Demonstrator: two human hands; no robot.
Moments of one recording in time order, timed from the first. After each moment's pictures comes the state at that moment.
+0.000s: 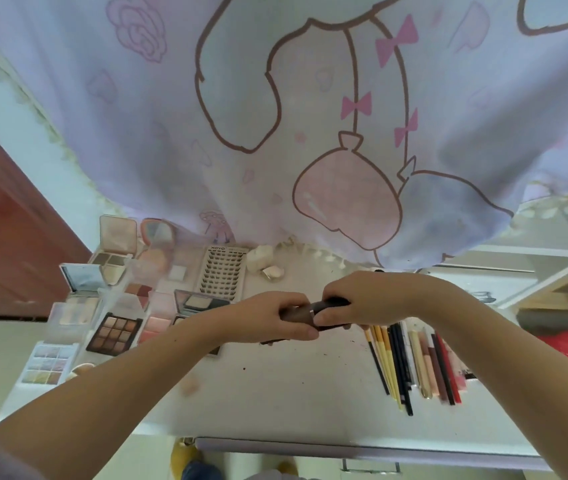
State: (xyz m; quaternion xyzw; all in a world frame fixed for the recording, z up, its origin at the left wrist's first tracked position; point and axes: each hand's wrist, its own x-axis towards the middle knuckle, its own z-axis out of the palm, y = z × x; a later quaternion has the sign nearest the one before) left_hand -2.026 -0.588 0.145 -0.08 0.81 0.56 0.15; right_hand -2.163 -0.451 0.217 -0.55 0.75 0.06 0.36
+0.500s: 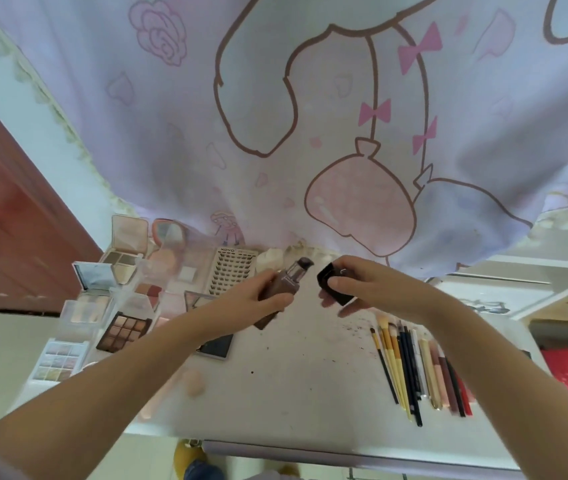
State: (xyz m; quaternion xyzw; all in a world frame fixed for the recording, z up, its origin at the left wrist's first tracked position) left_hand -2.006 -0.624 0.131 -0.17 0.79 0.59 0.04; right_hand -2.180 -0.452 0.189 -0.39 0.72 -0.32 0.47
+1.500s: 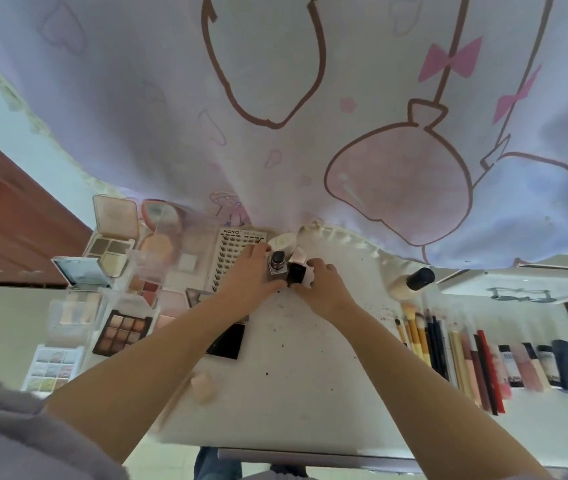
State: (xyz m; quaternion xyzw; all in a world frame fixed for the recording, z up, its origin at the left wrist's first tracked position) left_hand -2.057 -0.674 0.046 -0.31 0.89 0.34 -0.02; right_hand -2.158 -0.551 0.050 -0.27 0.88 -0.23 0.32
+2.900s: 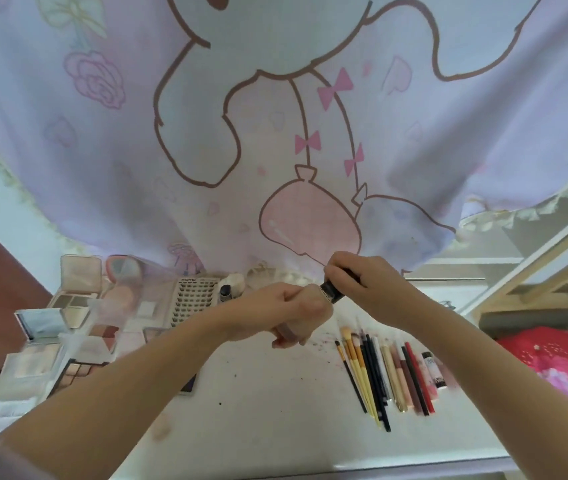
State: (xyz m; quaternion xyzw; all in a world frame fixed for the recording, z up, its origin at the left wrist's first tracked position) left_hand -2.072 -0.574 0.186 0.00 0.71 0.68 0.16; right_hand -2.185 -0.416 0.228 -0.49 0.82 -0.26 0.13
